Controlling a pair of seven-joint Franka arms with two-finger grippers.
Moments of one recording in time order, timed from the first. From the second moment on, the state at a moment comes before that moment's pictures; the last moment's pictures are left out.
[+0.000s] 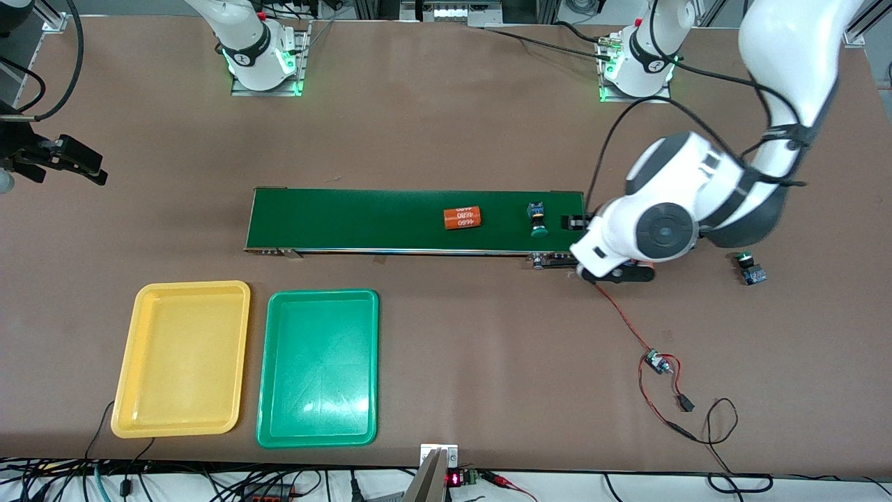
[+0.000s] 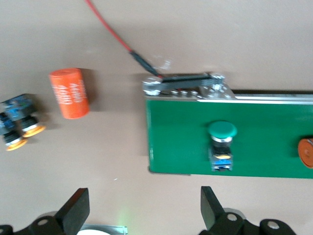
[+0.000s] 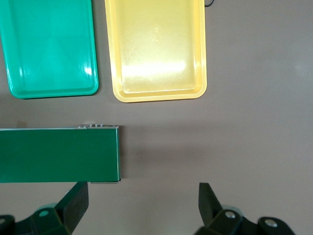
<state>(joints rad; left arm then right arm) 0.29 0.65 -0.83 -1.42 0.29 1.47 -0.60 -0.05 0.00 0.01 -1.64 -0.03 1.66 -0.02</state>
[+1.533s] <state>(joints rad) 0.74 0.81 -0.59 -1.56 0.57 1.89 -0.26 -0.05 0.00 0.01 -1.63 -0.03 1.66 -0.02</state>
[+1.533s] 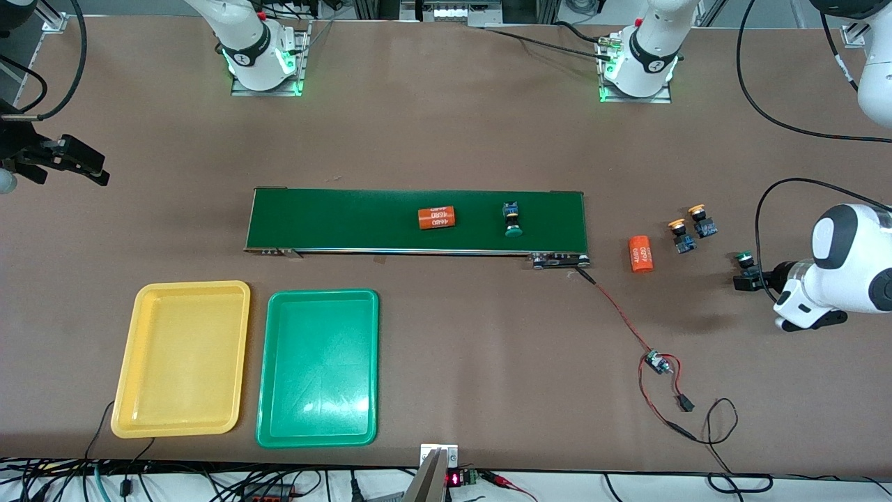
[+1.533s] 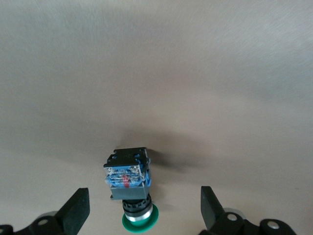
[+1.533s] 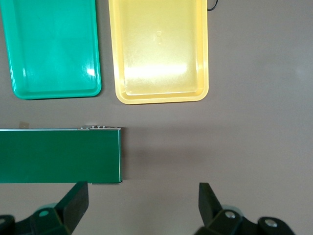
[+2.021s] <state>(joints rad) 0.76 0.84 -0.56 -1.62 0.57 1.98 -0.24 -0.05 0.00 0.01 -1.63 -0.03 1.66 -0.02</state>
